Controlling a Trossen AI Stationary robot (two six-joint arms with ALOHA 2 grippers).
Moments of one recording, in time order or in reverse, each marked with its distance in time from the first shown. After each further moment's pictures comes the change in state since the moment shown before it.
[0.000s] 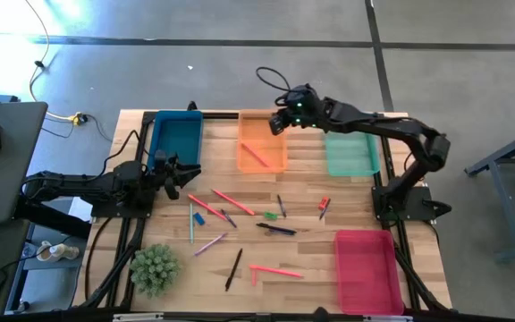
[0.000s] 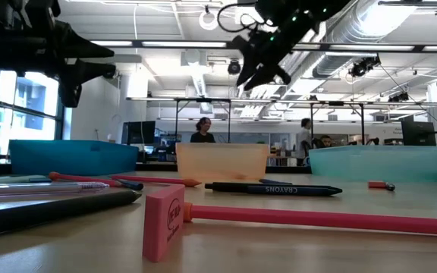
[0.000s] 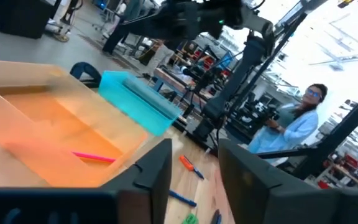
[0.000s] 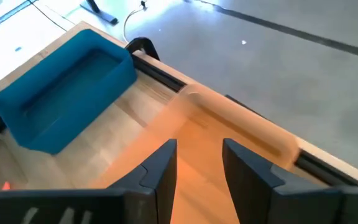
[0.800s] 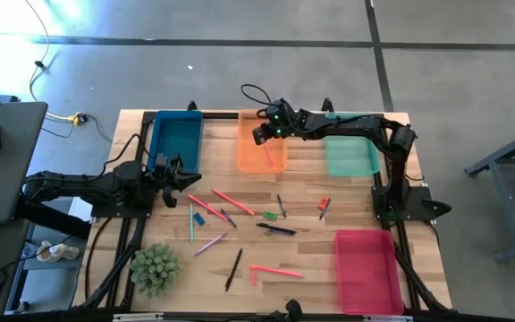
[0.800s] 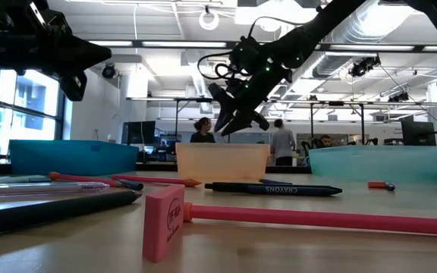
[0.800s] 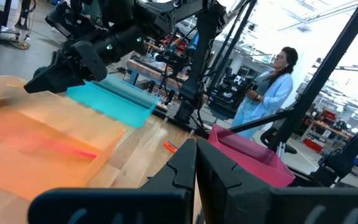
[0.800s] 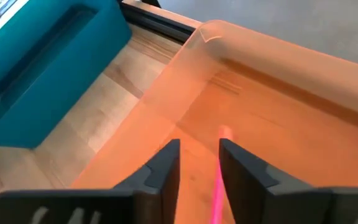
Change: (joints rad) left arm 0.000 0.000 0.000 0.007 0.151 0.155; right arm 0.000 0.329 0.000 0.248 -0.104 0.125
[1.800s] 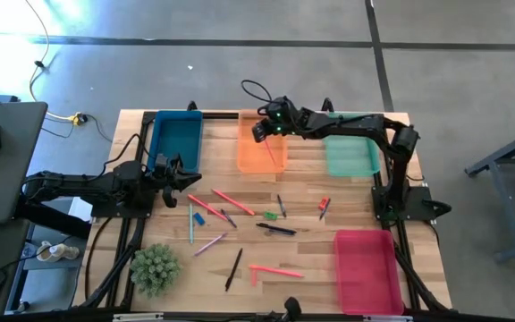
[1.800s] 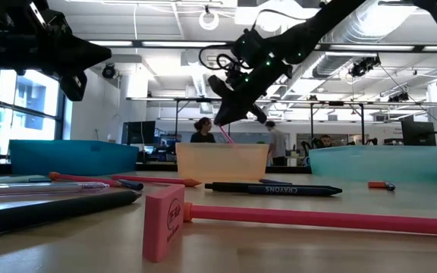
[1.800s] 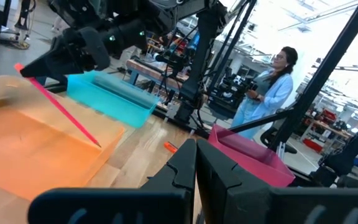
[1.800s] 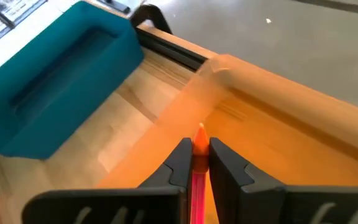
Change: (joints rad) left arm 0.000 0.000 0.000 0.000 0.001 0.001; right arm -0.004 -0.028 0.001 0.042 0.014 -0.049
